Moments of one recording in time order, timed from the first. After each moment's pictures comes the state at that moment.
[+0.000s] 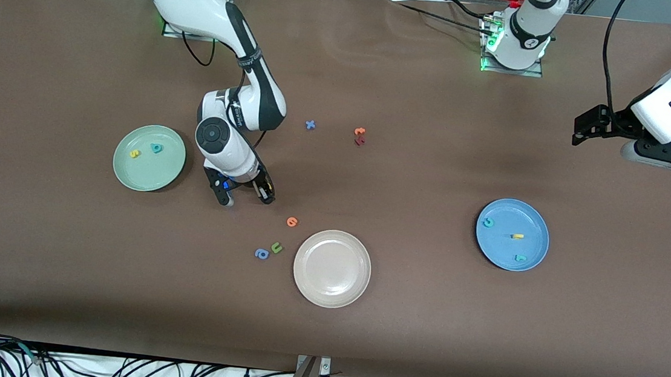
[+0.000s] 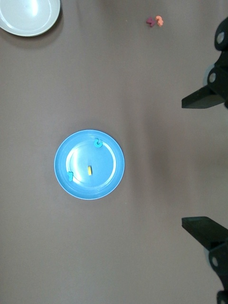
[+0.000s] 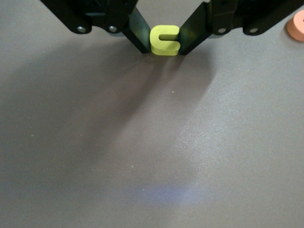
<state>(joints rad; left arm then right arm) -0.05 -0.03 -0.05 -1.71 -0.03 1.62 -0.01 0.70 0.65 -0.20 -1.87 0.41 2.52 1.19</state>
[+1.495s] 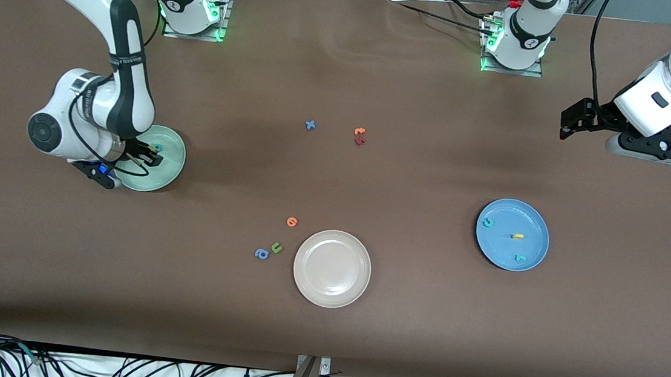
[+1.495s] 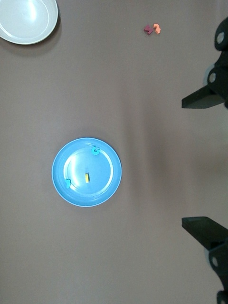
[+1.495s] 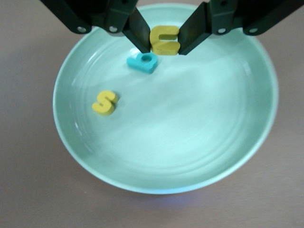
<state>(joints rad) -0.04 -0.03 -0.09 -1.69 -0.03 1.60 -0.03 0.67 0.51 -0.69 -2.09 0.41 2.14 0.22</state>
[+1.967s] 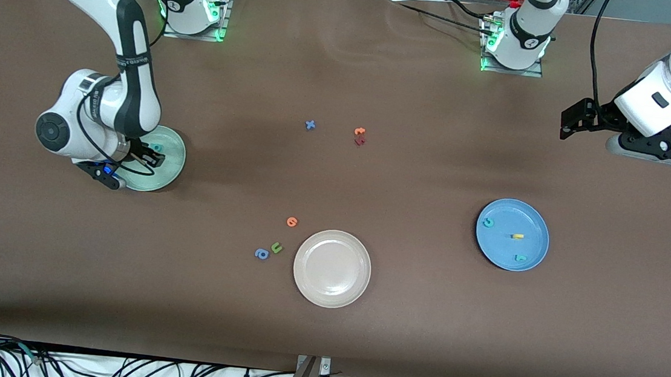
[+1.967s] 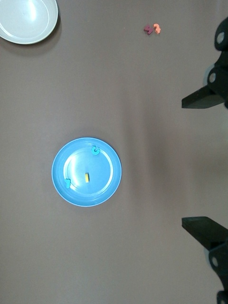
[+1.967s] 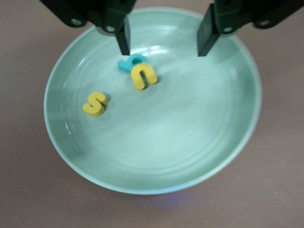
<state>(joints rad) -0.04 -0.03 -0.09 -1.69 -0.03 1.60 -0.03 0.69 0.48 -0.70 -2.04 0.41 2.05 0.22</state>
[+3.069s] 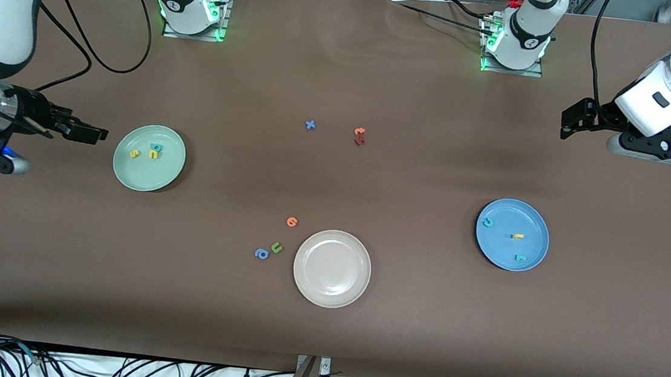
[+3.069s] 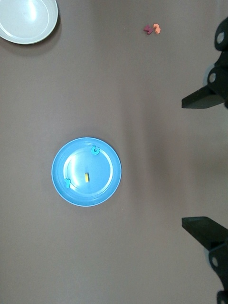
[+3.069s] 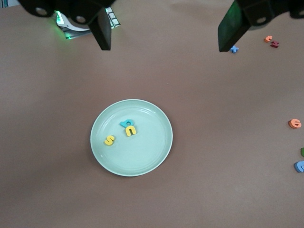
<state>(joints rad) -0.04 -0.03 -0.09 -1.69 -0.03 1.59 -0.03 0.69 0.41 -0.90 -1.43 0.40 1.36 0.20</state>
